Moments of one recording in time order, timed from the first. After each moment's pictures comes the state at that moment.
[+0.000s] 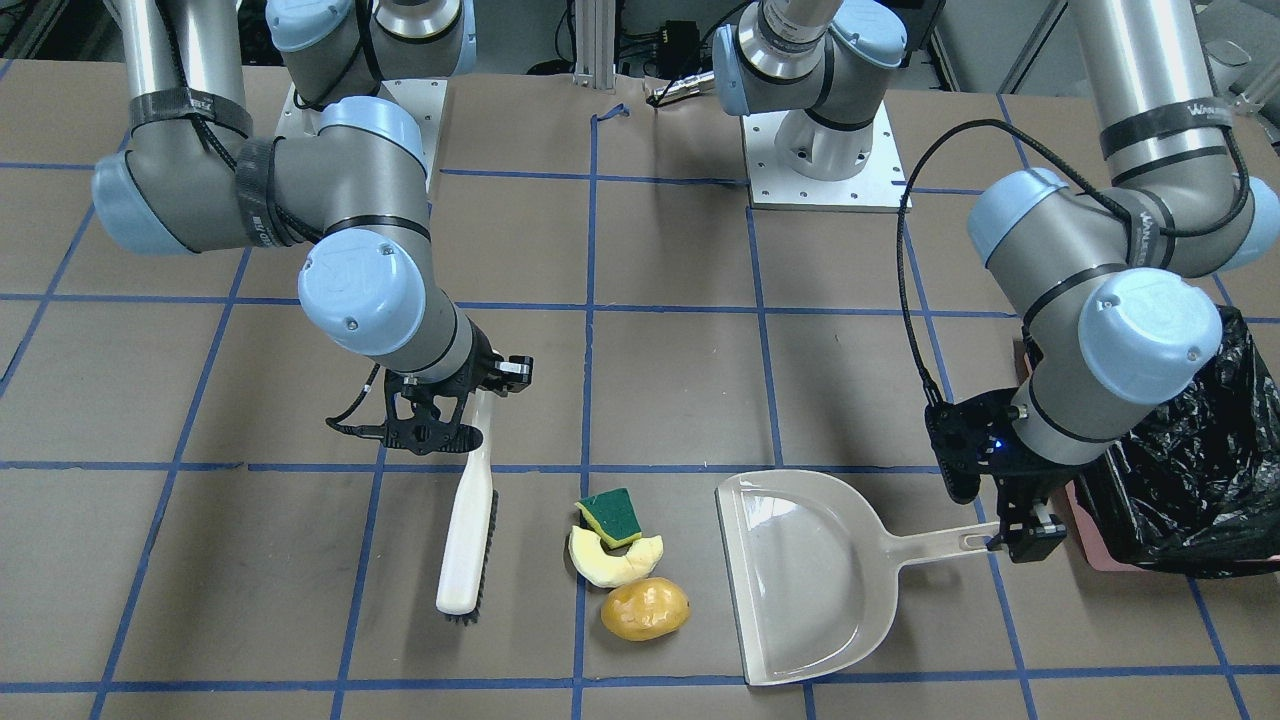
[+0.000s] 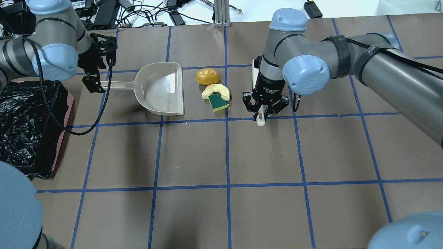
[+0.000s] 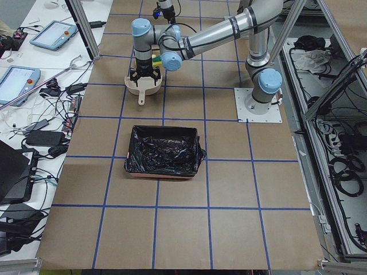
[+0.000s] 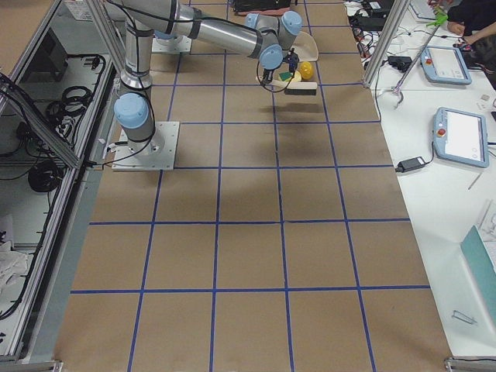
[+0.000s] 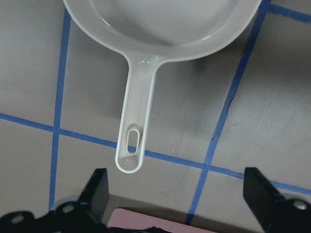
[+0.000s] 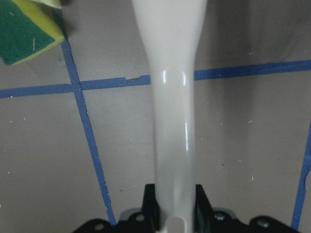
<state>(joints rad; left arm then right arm) -1.37 -1.98 -1.60 -1.06 1.67 1.75 1.73 -1.21 1.66 -1.78 -1.39 0.24</state>
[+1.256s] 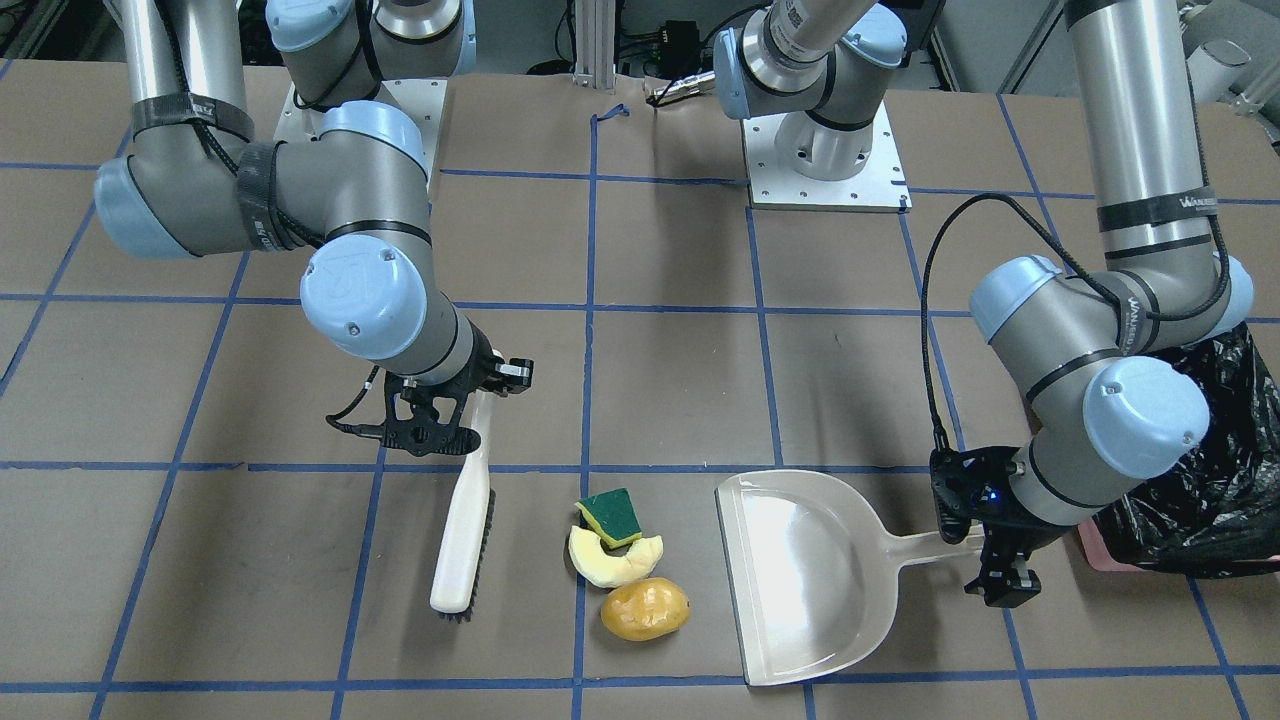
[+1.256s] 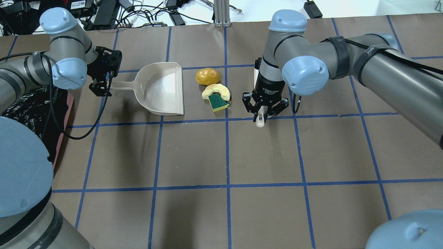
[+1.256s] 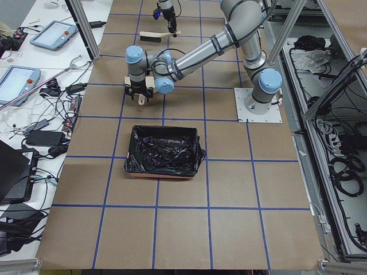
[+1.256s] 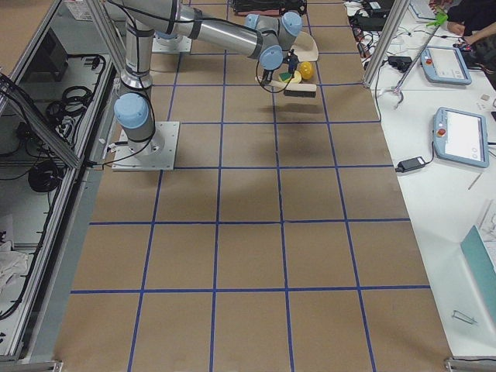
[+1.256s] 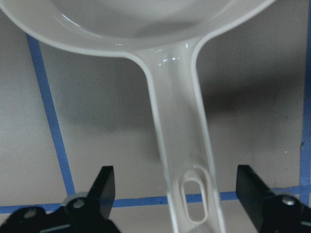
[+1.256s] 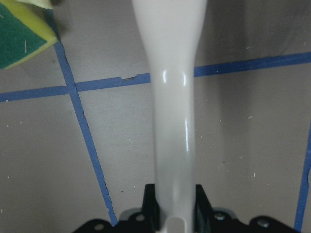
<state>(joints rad) -1.33 -2.09 -1.60 -0.96 1.60 1.89 1.73 -1.21 1.66 -1.78 -1.39 0.27</state>
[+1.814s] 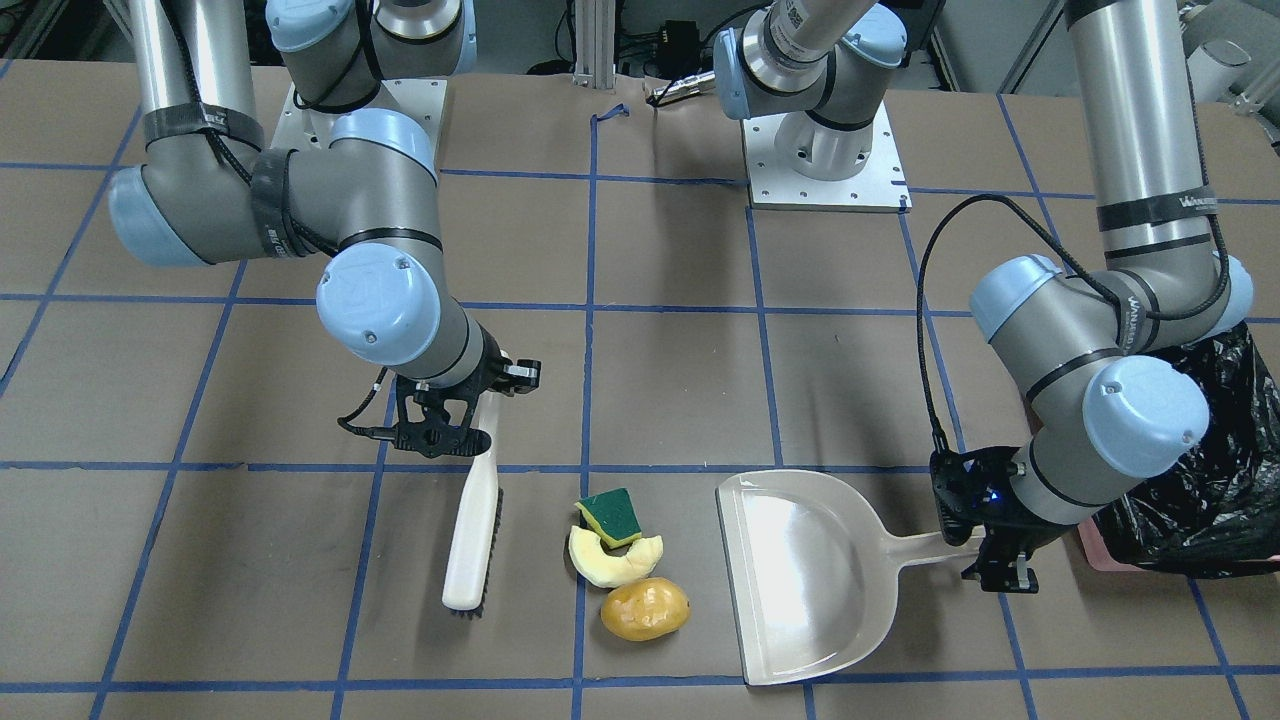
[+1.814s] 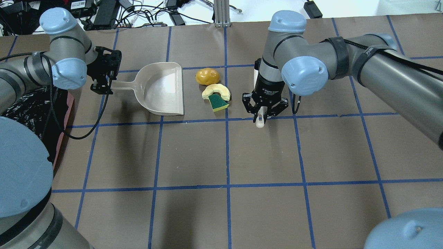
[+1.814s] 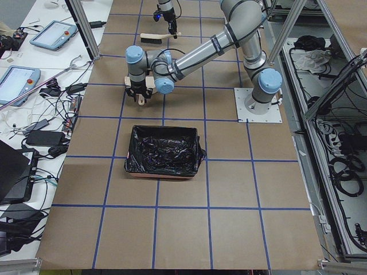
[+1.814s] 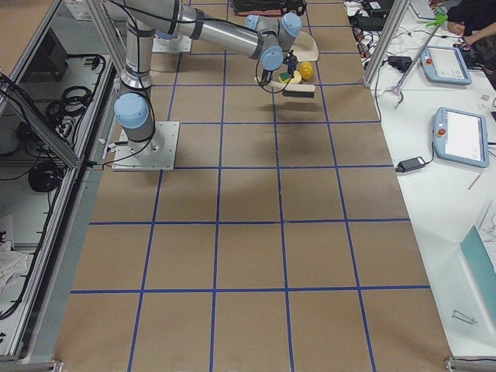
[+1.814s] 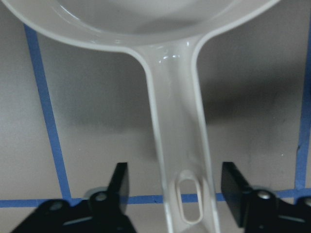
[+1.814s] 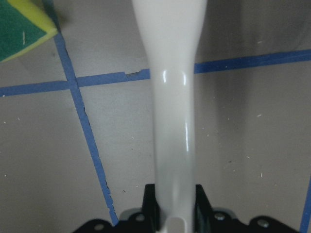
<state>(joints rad) -1.33 -2.08 -1.60 -0.95 1.60 1.88 1.76 -1.19 1.66 -1.78 -1.39 0.27</state>
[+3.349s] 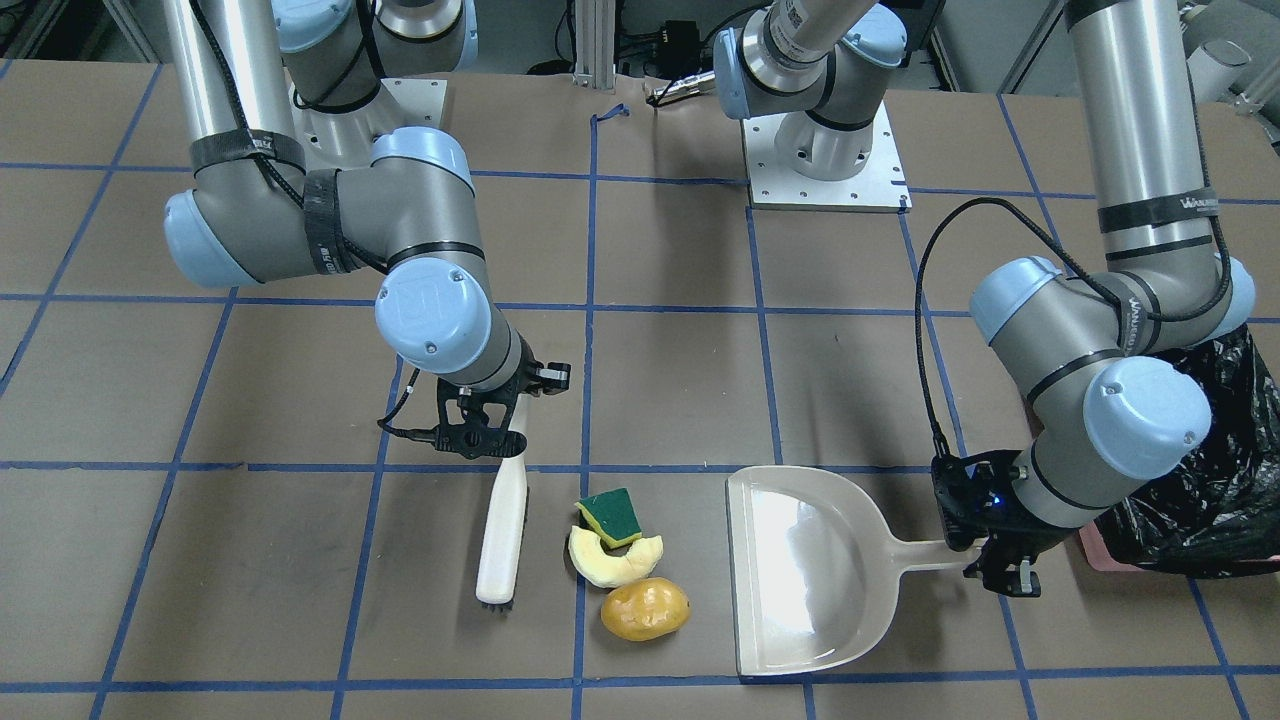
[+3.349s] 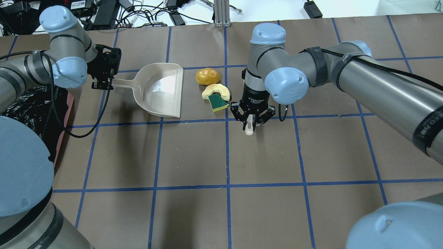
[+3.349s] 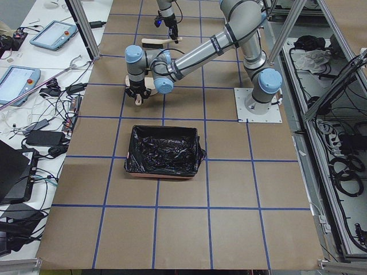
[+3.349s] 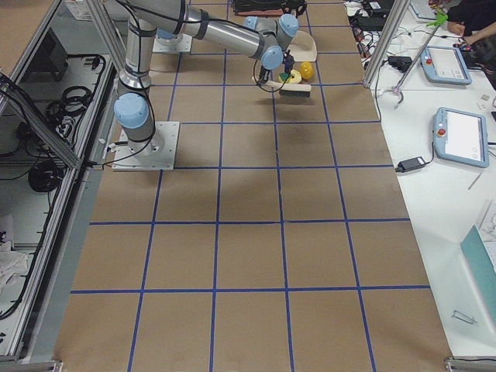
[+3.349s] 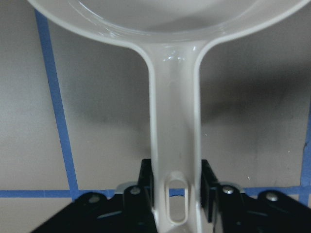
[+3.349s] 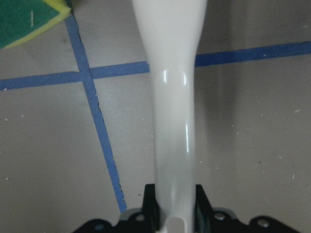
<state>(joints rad) -1.33 -2.09 -1.59 -0.95 1.61 1.86 1.80 -1.15 1.66 -1.81 -1.39 0.32</state>
